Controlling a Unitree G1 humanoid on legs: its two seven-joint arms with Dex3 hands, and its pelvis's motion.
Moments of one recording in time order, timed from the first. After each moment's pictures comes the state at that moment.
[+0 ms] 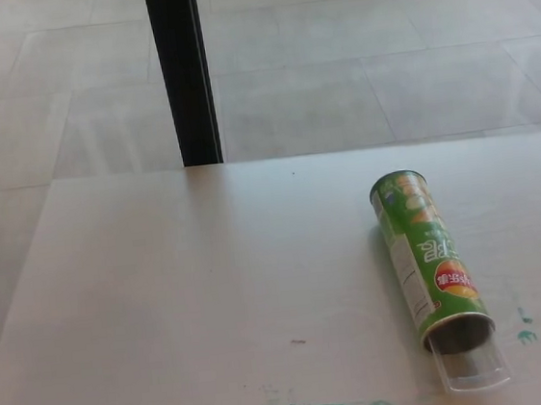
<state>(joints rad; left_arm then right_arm) -0.07 0.64 0.18 1.27 0.04 -0.03 -0.20 0.37 -0.51 -0.56 0.71 0.10 -0.08 0.11</state>
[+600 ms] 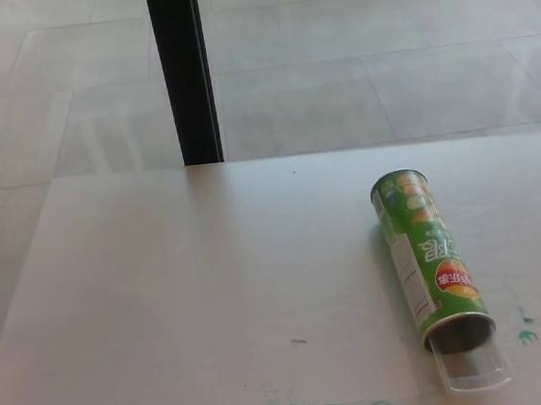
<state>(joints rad) -0.09 0.64 0.18 1.29 0.03 -0.03 -0.23 0.29 -0.52 -0.68 0.21 0.17 -0.11 0.11</state>
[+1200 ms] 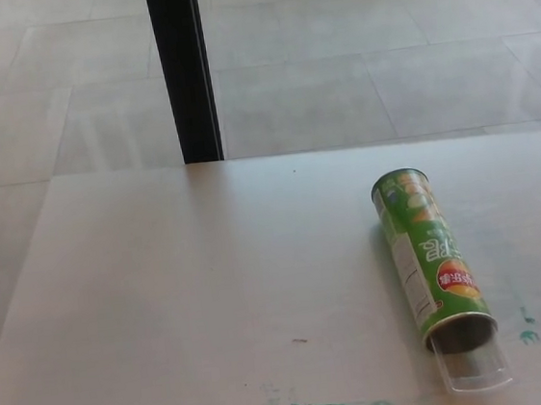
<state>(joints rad) -0.09 0.64 0.18 1.29 0.03 -0.03 -0.24 0.19 -0.70 -0.37 -0.36 0.09 -0.07 0.21</state>
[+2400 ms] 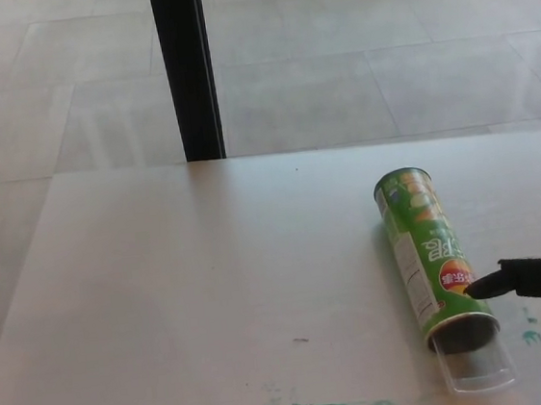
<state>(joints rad) -0.09 0.64 0.19 1.30 0.03 -0.03 -0.25 -0.04 -0.87 0.10 -0.26 -0.29 -0.08 0.41</state>
